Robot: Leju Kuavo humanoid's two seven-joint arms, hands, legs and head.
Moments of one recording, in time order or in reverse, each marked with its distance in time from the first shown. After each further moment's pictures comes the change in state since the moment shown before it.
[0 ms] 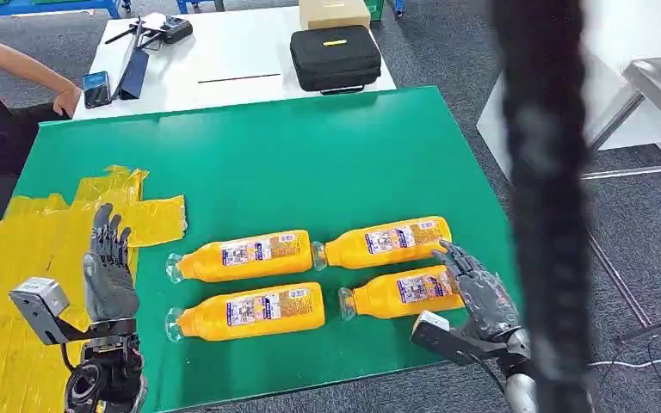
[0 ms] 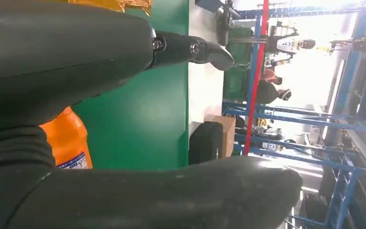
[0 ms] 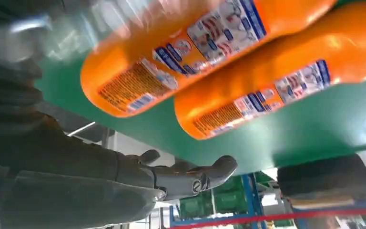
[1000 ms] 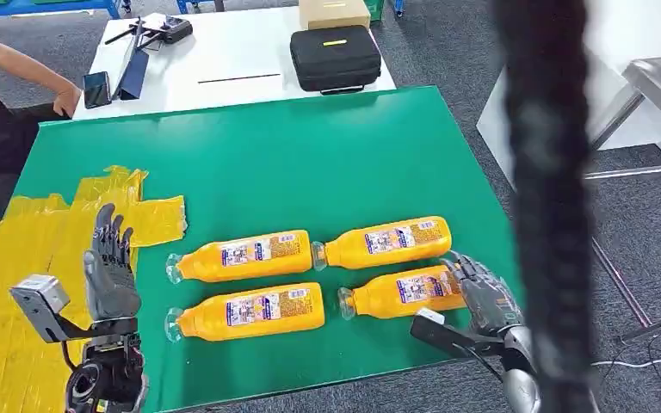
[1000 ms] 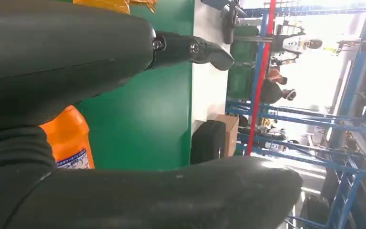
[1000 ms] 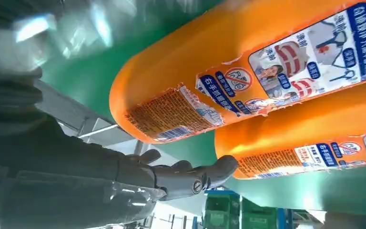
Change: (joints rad) left arm -0.003 -0.008 0.001 0.000 0.011 -0.002 0.026; right arm -0.039 -0.023 0.007 0.089 0.136 0.051 0.108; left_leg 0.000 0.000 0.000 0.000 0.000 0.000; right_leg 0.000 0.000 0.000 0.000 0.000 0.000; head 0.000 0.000
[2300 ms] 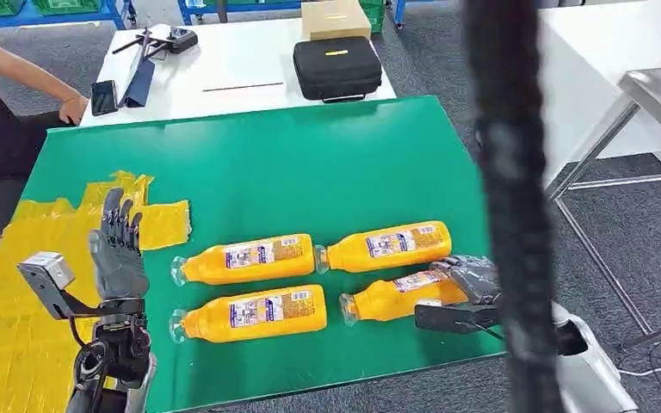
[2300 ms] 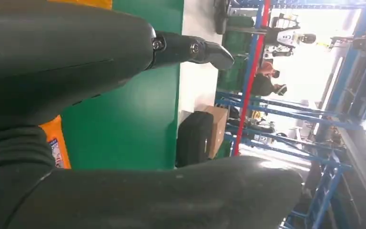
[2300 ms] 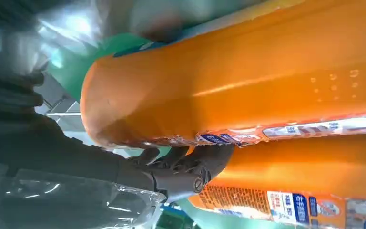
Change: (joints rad) left arm -0.091 -0.011 0.000 0.083 0.048 -0.013 0.016; right arm -0.217 -0.232 0.239 0.251 -0.099 0.250 -0.009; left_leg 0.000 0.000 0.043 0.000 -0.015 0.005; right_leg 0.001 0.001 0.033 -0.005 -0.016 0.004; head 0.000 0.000
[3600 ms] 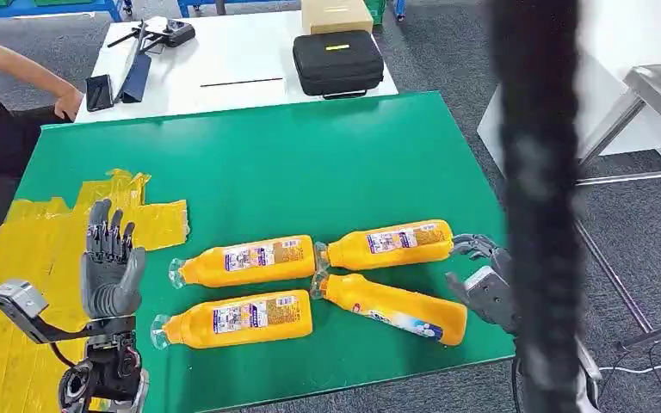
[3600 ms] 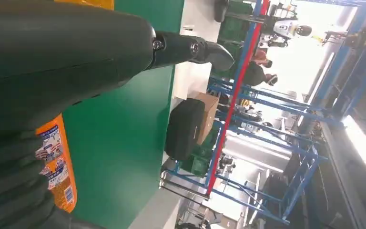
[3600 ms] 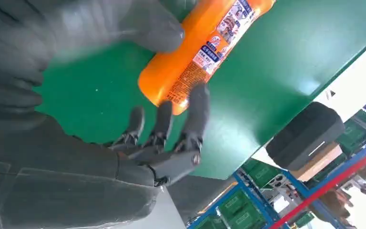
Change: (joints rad) left arm 0.089 0.004 0.017 -0.099 0.110 -0.090 -0.016; right arm 0.180 0.366 -0.453 -0.349 -0.447 -0.131 -0.137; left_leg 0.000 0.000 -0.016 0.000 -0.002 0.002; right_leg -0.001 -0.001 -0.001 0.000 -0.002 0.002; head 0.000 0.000
